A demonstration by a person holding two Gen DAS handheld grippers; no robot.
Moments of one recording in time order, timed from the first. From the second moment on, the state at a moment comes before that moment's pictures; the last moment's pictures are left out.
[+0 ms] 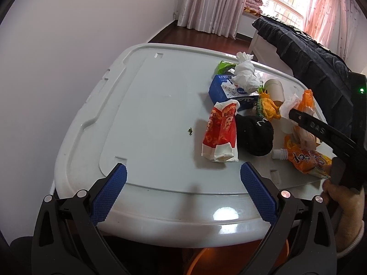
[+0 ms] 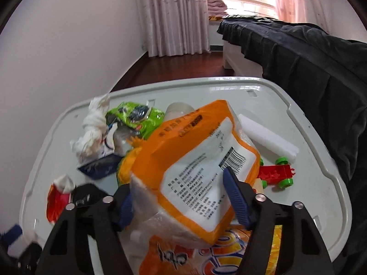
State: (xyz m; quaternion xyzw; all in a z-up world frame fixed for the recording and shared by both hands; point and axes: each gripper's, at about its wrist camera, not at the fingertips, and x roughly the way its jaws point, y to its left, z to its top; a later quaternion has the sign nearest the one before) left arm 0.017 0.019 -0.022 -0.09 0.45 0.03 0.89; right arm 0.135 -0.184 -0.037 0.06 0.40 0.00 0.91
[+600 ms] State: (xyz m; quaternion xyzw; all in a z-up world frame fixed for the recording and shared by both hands) left arm 0.014 0.010 -0.026 -0.07 0.44 0.01 0.89; right arm 0.094 -0.253 0.006 0.16 0.34 0.09 0.92
